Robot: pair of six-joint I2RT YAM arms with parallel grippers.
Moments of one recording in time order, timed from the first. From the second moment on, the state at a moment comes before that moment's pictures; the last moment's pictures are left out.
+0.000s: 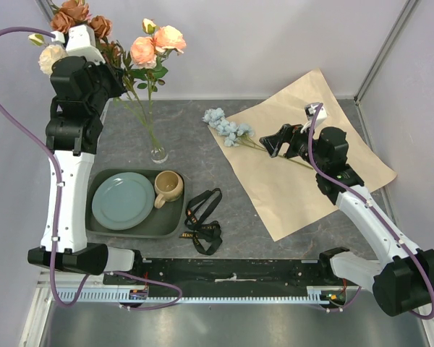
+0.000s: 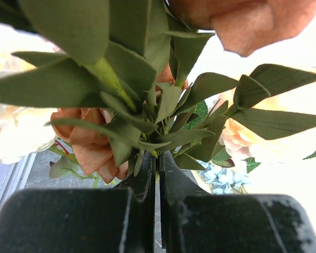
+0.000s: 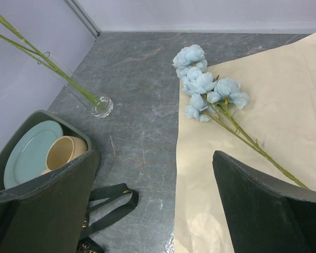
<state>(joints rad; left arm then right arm) -0.10 1.35 1.87 -0.59 -0.08 -0.21 0.28 1.10 0.86 0.09 -0.31 0.39</state>
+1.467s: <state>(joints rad) -0.09 1.31 1.46 -0.32 -0.09 -0.22 0.28 1.16 0.86 0.08 -0.32 0.40</state>
